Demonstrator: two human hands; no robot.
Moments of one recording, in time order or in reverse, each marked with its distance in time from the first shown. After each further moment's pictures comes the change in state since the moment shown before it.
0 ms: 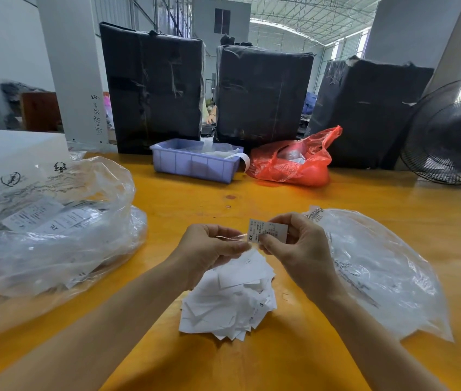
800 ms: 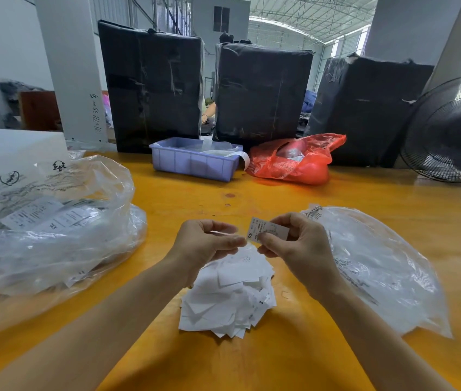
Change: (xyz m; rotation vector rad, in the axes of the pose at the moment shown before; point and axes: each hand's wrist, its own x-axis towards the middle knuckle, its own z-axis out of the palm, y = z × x) left_hand 0.000 -0.001 -0.003 0.002 0.042 0.052; right_hand 0.001 -0.006 -0.003 0.121 -0.063 0.125
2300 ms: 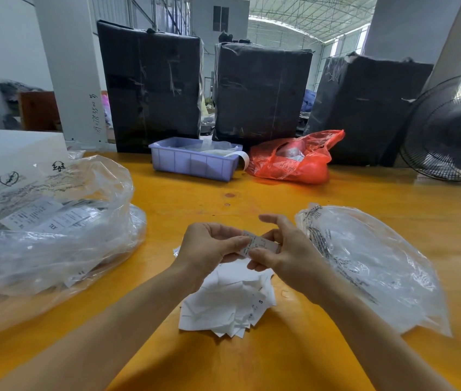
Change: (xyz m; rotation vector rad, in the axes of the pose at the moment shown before) left_hand -0.003 -0.009 0.009 0.085 0.022 0.109; right_hand -0.004 -0.004 0.003 -0.088 -0.247 0.132
